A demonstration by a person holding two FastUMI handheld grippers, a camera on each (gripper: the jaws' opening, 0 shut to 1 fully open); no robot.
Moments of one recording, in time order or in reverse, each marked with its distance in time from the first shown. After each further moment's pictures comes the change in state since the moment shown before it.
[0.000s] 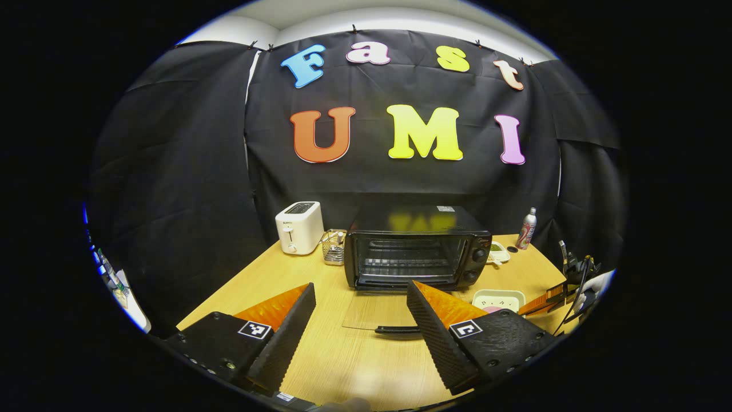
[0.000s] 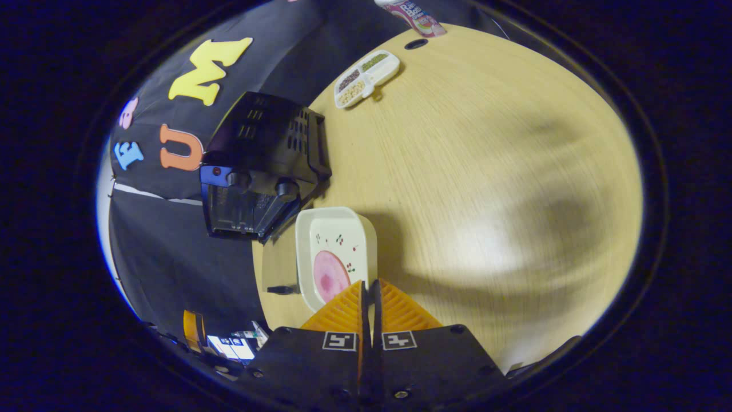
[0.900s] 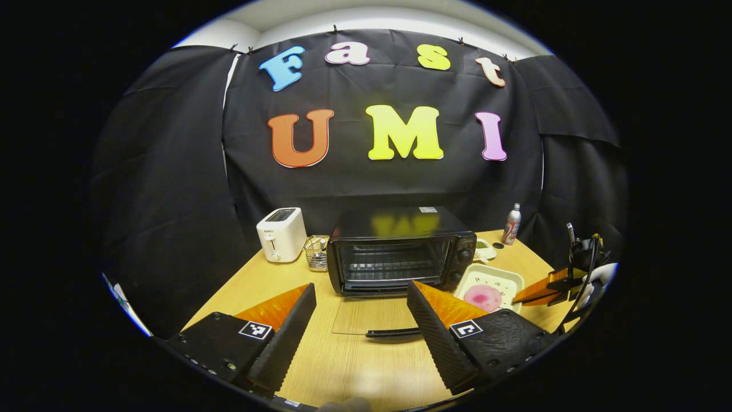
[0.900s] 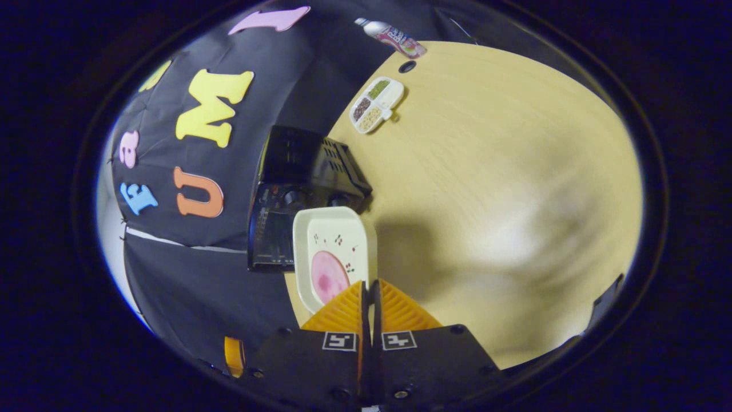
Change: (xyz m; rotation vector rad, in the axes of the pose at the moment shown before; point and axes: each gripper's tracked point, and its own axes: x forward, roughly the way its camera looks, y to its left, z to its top) left arm 0.008 -0.008 0.012 0.058 0.009 -0.092; right arm 0.004 0.098 -0.025 0.208 -0.212 0.081
